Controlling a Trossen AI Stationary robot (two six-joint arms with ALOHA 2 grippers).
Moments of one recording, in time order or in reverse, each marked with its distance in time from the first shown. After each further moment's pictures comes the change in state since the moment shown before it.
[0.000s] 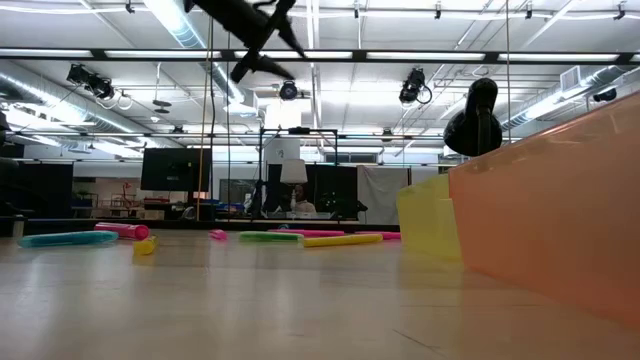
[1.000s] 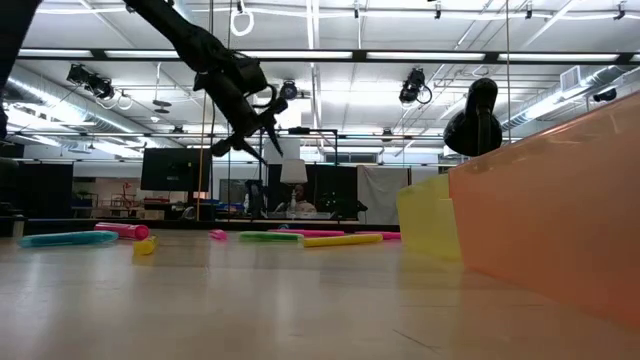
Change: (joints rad) left arm 0.355 0.323 0.010 -0.155 0.349 -0.116; right arm -0.052 0.000 0.000 0.009 -0.001 0.000
